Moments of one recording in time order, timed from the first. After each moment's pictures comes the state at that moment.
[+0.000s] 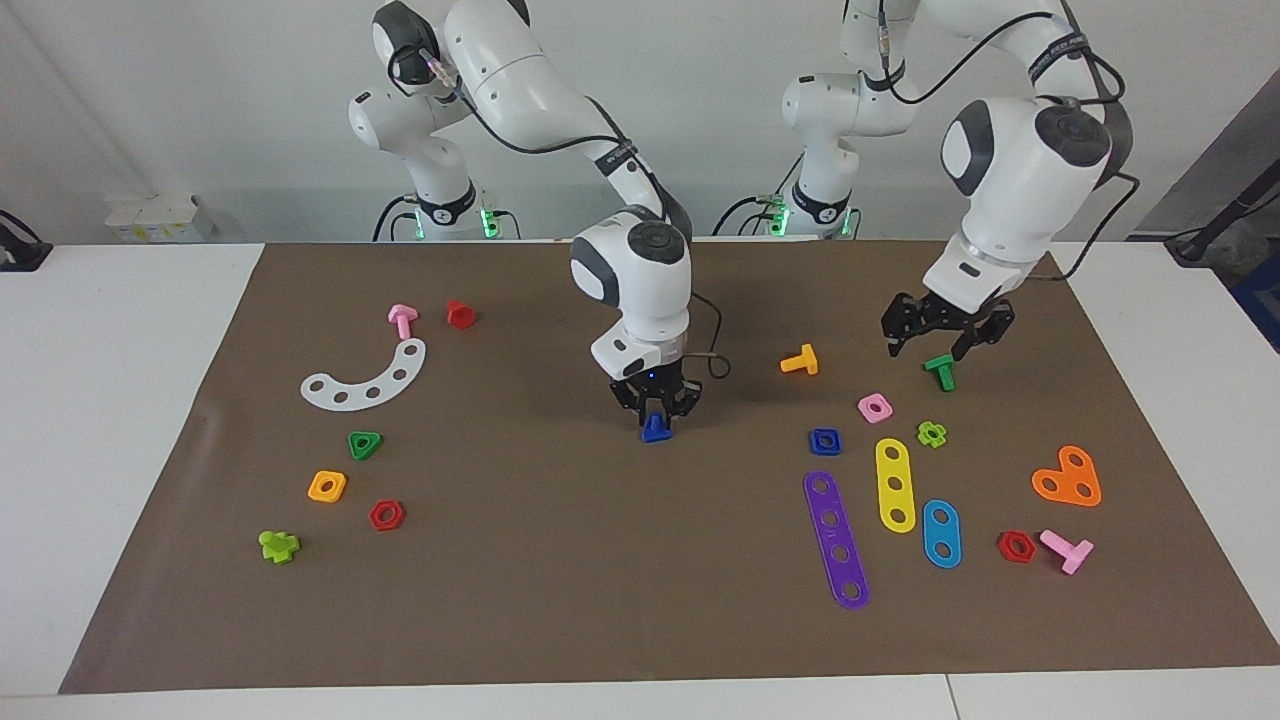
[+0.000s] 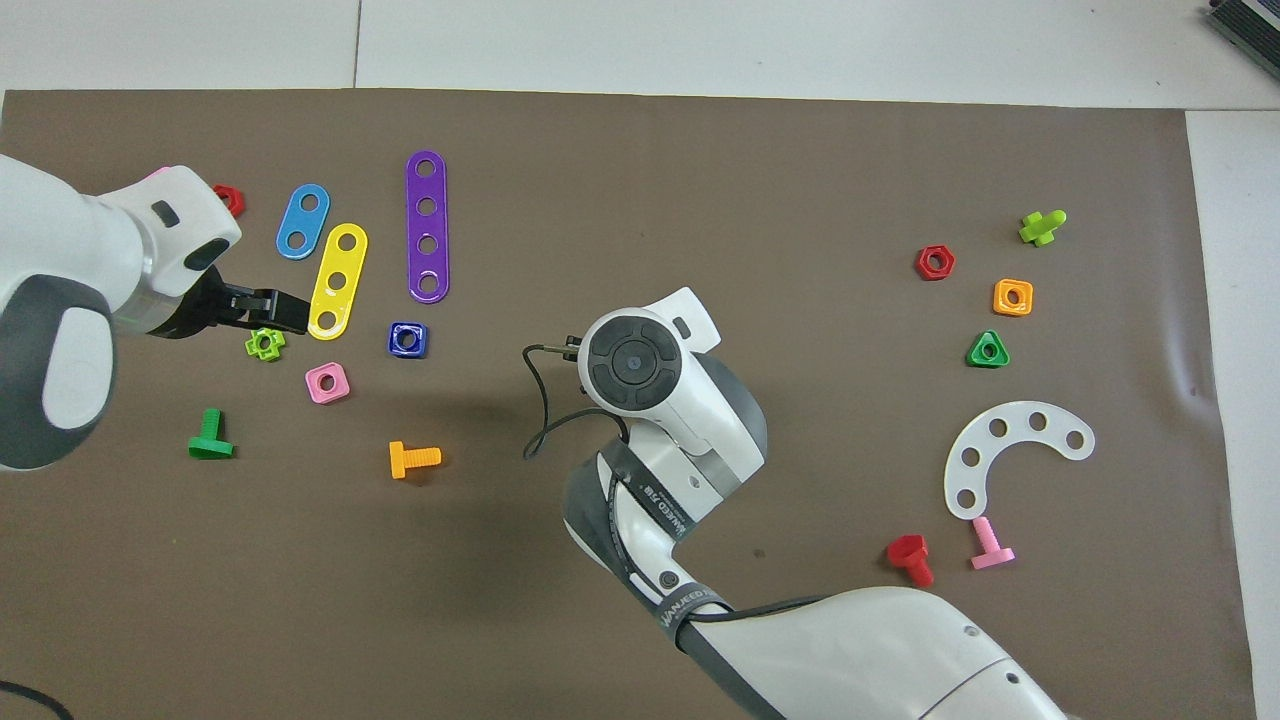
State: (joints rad) left arm -0.17 0.08 0.02 -1.87 -0.03 2.00 0.03; right arm 0.66 0.52 -0.04 -1.68 -0.09 2.34 0.92
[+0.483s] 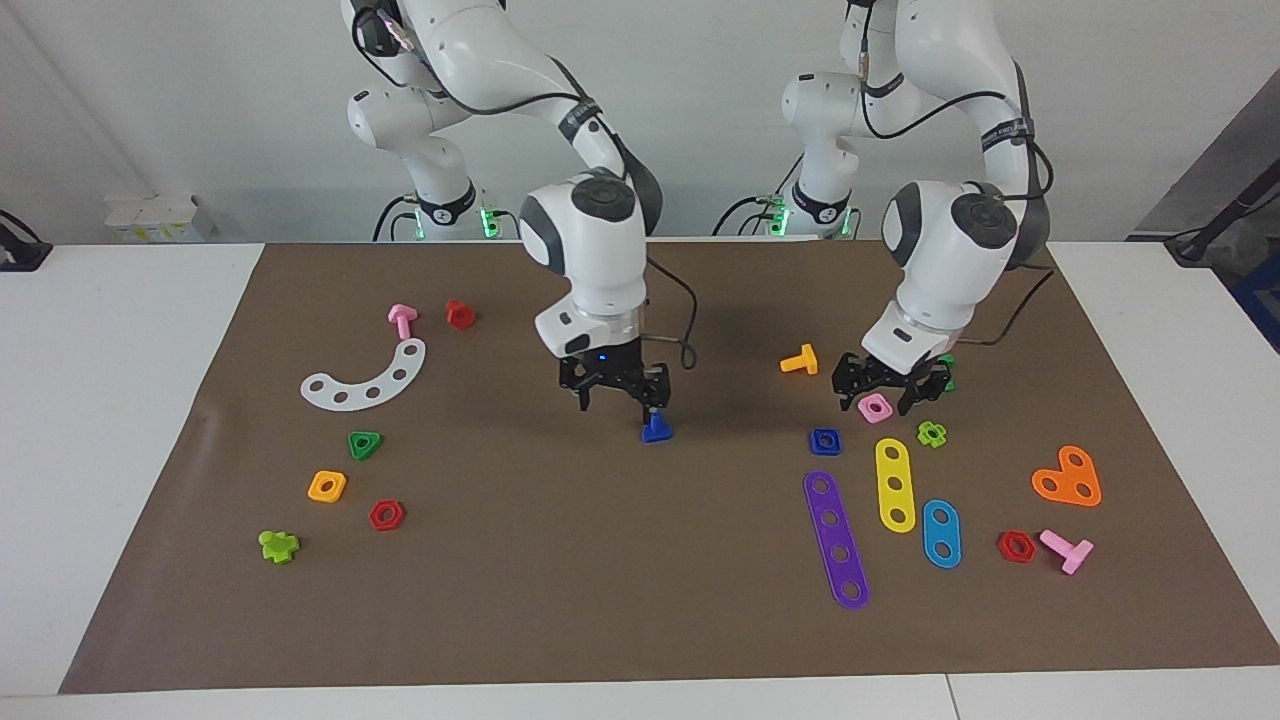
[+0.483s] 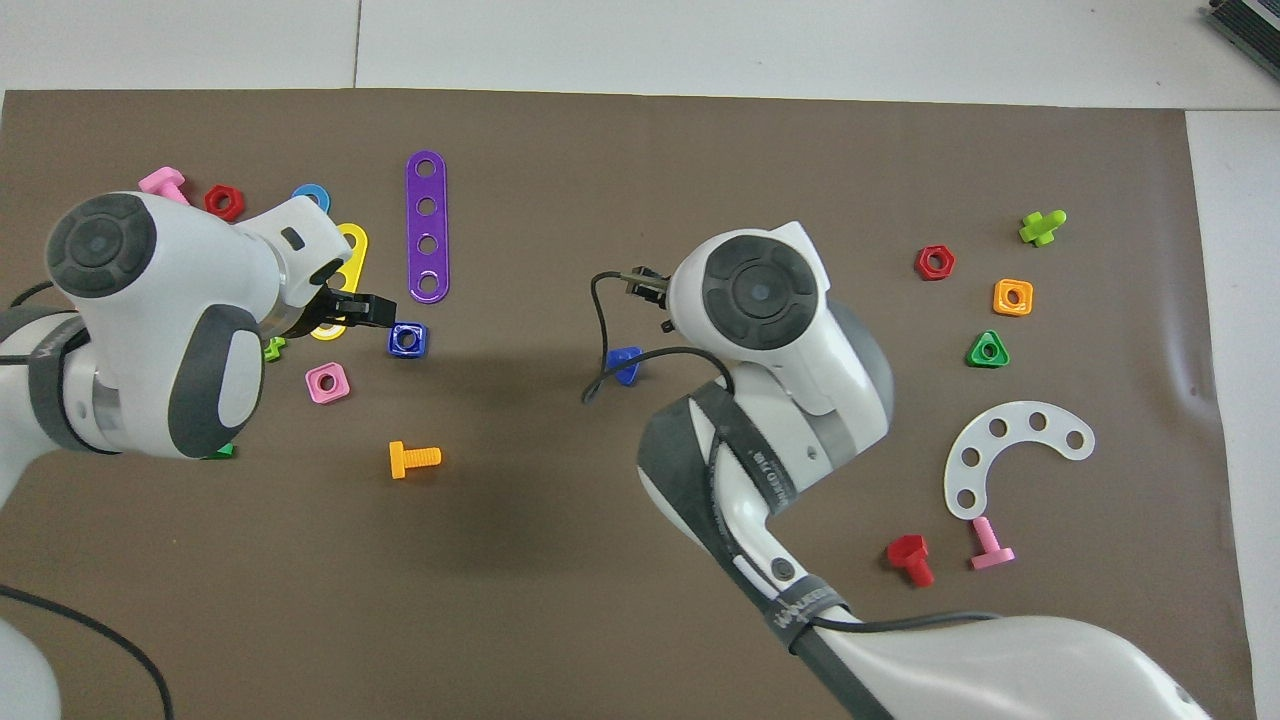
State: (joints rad) left arm -0.24 0.19 0.02 -1.97 -0.05 2.28 -0.02; right arm 0.53 0.33 -0.06 -1.66 -0.09 2.18 0.86
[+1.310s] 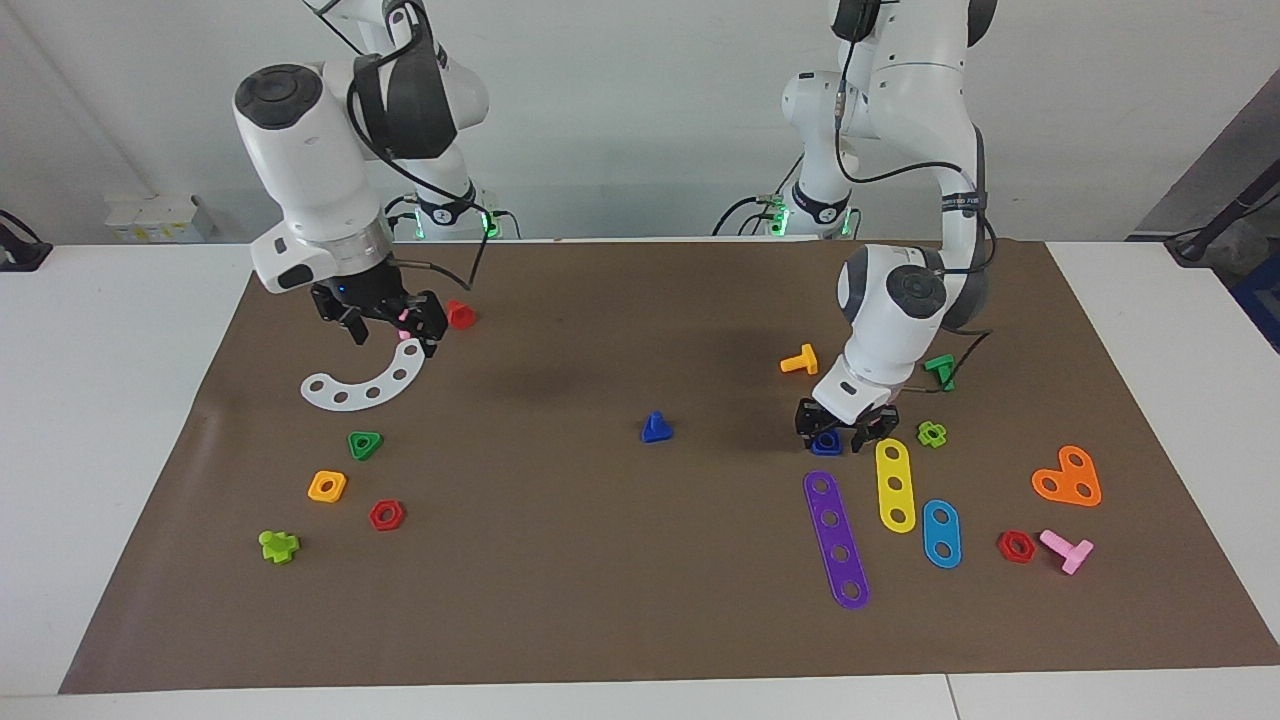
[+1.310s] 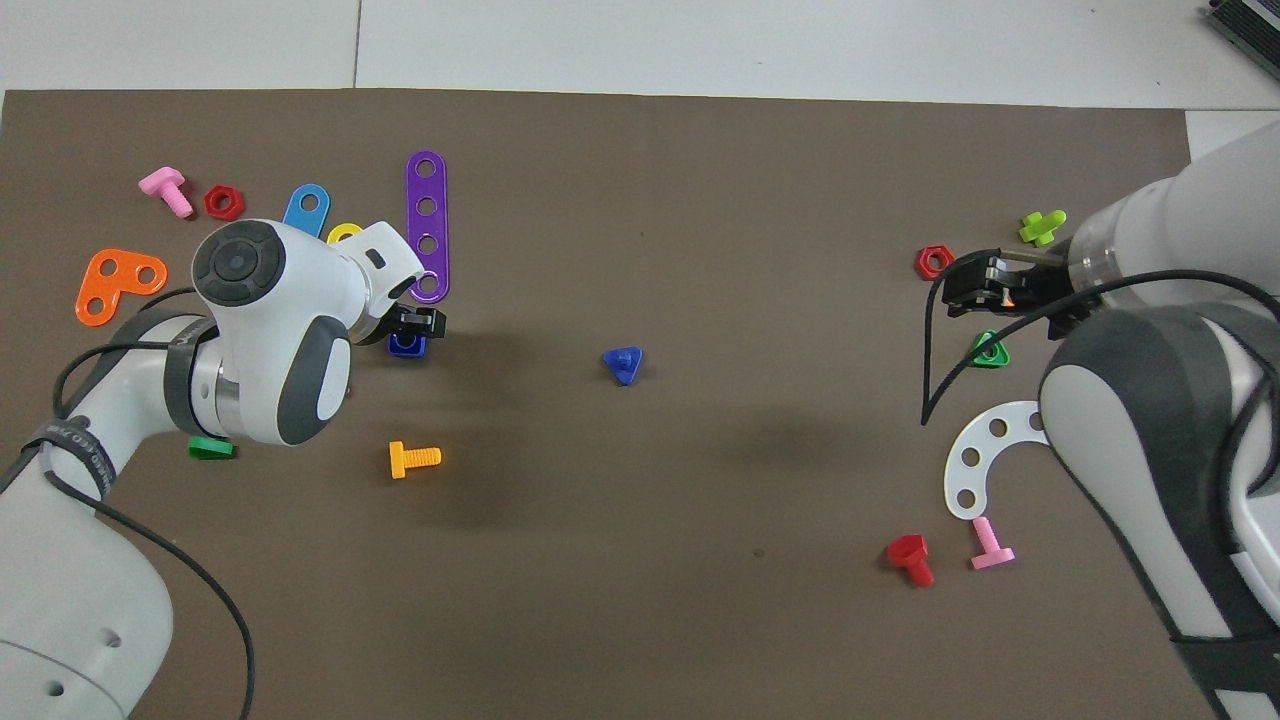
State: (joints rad) left arm -0.28 0.33 0.02 -1.98 -0.05 2.38 -0.05; right arm 0.16 0.04 -0.06 -1.75 -0.01 1.79 0.34
